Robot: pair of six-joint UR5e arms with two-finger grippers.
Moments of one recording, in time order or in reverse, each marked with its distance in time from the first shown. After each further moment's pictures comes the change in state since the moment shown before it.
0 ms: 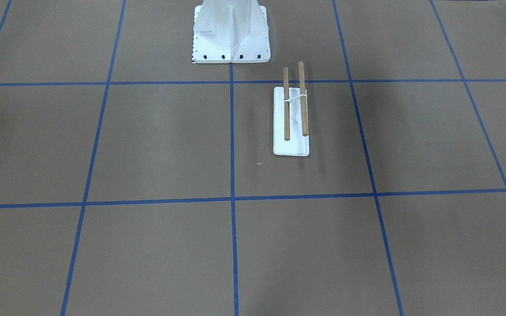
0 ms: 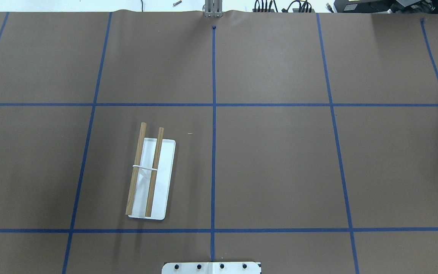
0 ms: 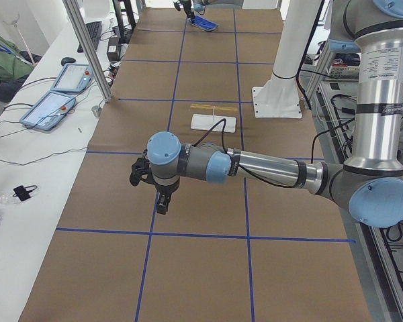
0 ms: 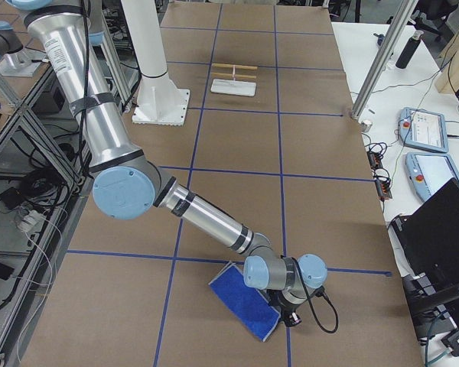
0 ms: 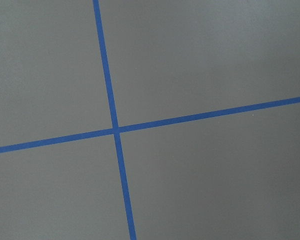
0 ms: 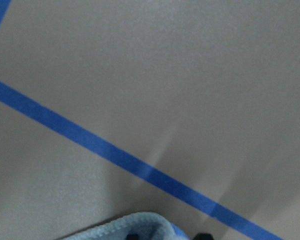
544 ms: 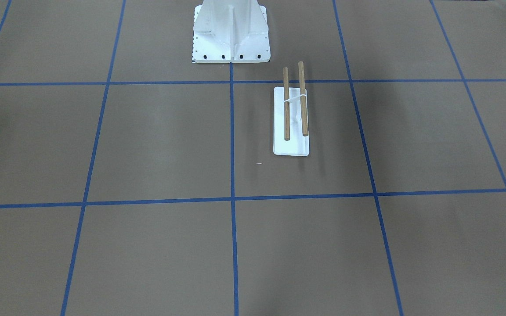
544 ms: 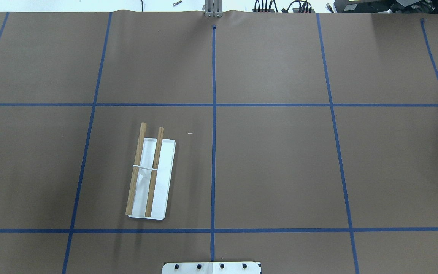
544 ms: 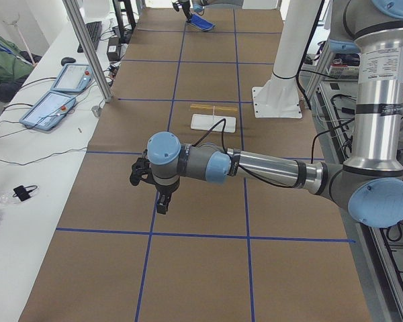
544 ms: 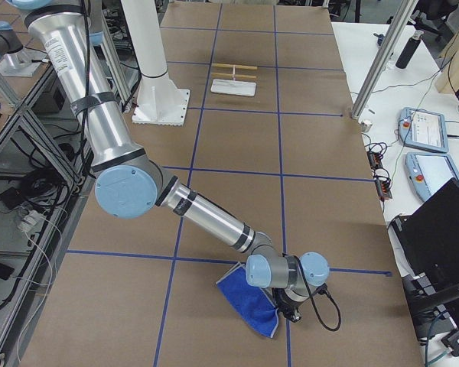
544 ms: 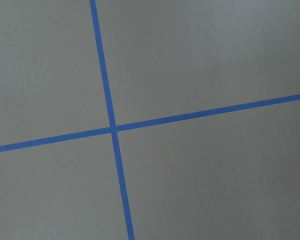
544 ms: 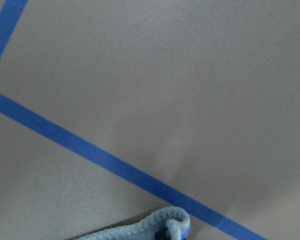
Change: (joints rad) left arm 0.003 0.000 0.000 0.000 0.000 0.000; right arm 0.000 0.006 0.003 0.005 0.018 0.009
